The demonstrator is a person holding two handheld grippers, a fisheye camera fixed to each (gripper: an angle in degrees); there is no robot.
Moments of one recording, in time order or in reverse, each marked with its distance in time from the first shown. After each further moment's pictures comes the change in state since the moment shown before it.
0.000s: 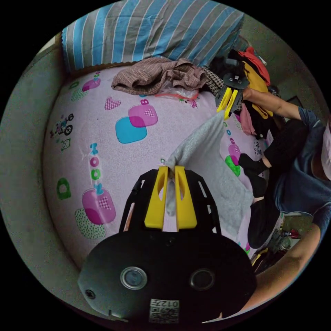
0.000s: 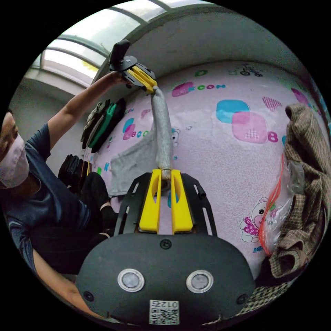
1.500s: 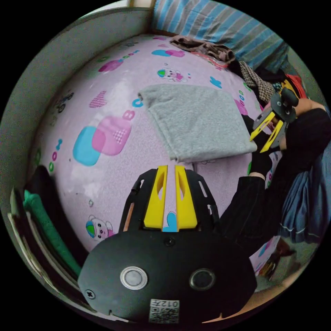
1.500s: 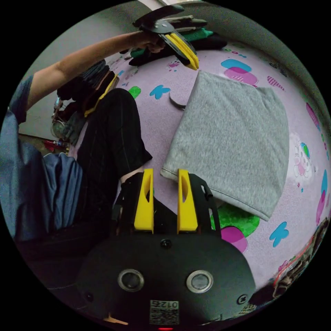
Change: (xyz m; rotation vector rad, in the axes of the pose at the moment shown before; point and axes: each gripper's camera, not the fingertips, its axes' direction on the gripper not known) left arm 0.346 0.448 0.149 0.009 -0.181 -0.627; right arm -0.347 0.087 0.356 -0.420 0.039 -0.518
